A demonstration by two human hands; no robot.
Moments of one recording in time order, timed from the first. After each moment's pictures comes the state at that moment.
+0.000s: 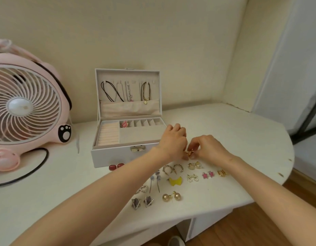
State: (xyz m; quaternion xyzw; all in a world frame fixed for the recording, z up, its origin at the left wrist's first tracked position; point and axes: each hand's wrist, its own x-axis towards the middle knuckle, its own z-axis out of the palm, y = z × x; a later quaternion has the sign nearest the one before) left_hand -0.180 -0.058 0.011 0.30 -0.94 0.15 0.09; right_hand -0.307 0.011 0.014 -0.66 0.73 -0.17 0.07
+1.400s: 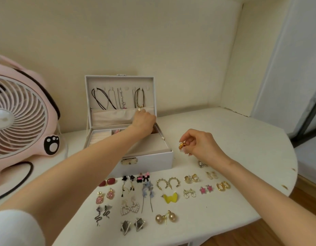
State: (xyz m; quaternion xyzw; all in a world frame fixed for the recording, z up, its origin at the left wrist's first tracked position) left_hand -0.162 -0.172 0.047 0.46 -0.86 0.19 0.09; right_hand -0.306 -0.008 0.030 -0.61 0.67 -0.39 0.15
